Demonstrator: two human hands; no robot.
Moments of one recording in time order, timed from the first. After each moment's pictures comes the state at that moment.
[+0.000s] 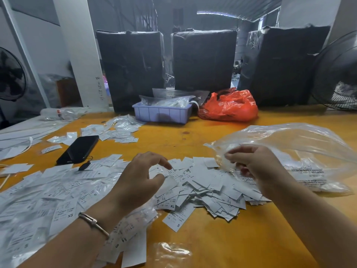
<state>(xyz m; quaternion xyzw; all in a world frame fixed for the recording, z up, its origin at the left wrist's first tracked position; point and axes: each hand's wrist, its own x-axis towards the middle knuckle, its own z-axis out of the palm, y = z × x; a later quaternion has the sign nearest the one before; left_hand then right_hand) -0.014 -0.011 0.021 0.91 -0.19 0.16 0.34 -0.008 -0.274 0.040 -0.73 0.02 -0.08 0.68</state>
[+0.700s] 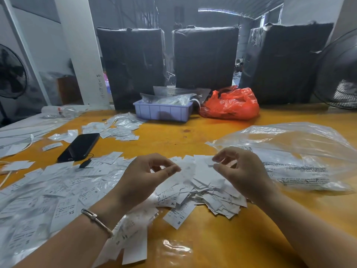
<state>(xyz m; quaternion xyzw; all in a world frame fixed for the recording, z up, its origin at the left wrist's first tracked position) -0.019 -0.016 0.026 0.85 -0.19 0.09 0.49 -0.015 -0.255 0.021 -0.89 -0.11 -0.23 0.37</state>
